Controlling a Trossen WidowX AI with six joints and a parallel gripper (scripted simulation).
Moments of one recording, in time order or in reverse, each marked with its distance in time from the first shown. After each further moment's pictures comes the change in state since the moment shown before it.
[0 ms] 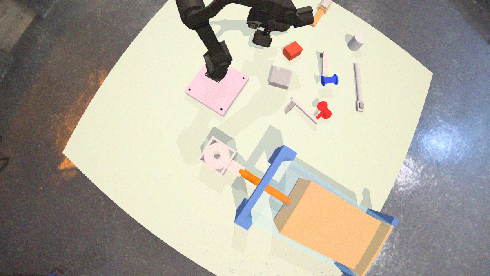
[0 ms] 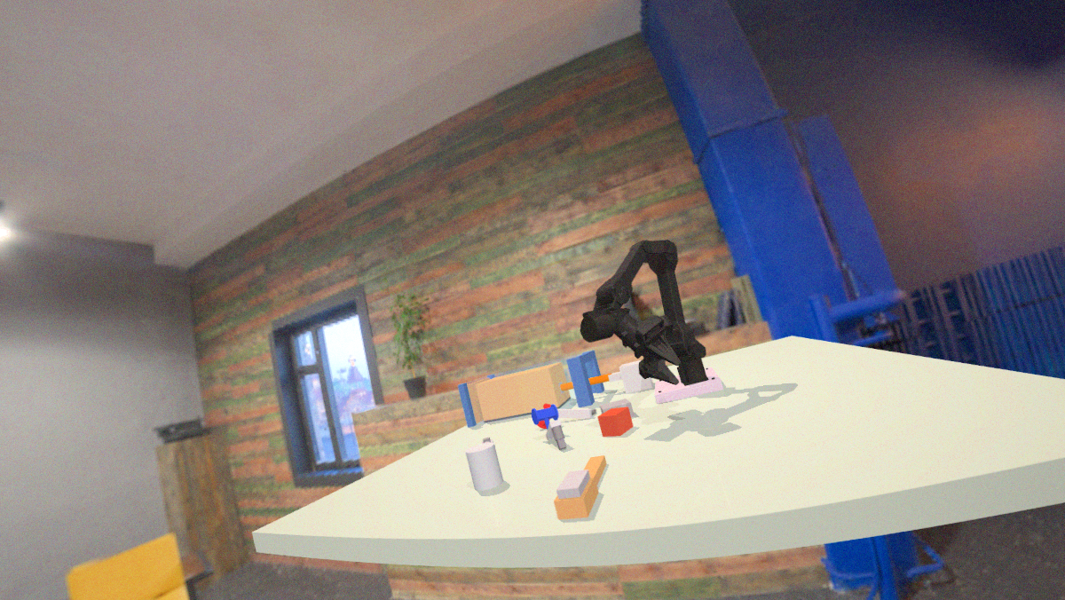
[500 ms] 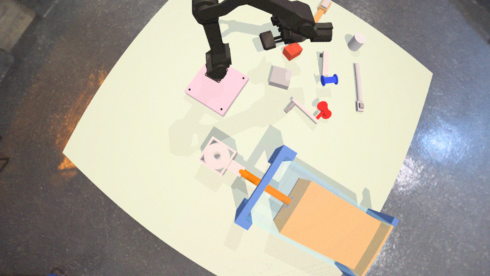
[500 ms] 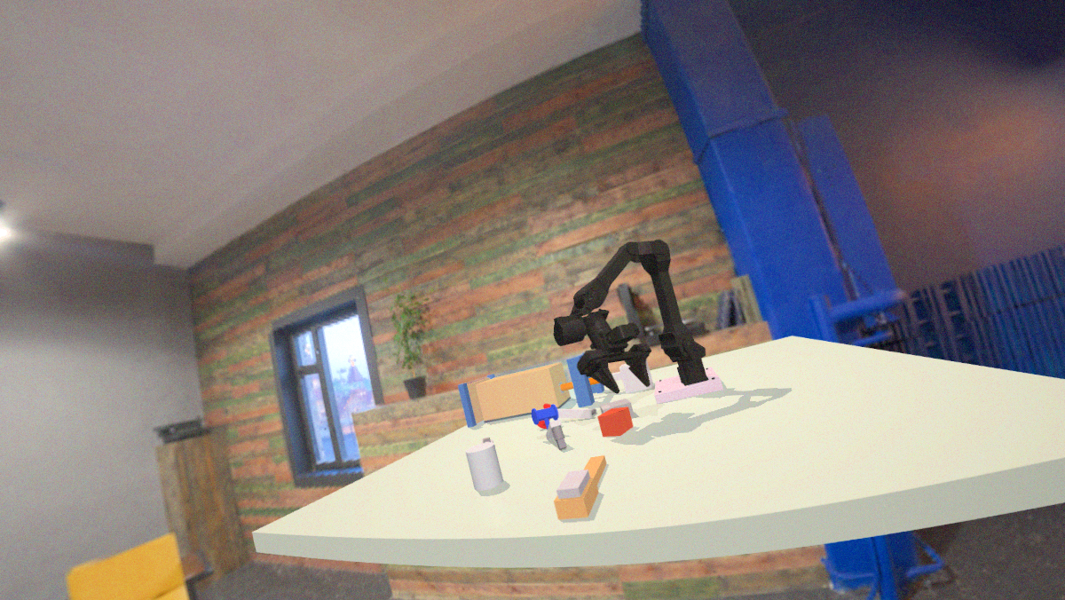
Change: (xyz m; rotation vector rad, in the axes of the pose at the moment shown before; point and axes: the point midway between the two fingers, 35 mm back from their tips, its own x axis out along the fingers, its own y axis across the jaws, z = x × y) arm -0.049 0.031 -0.074 0.954 0.250 0.000
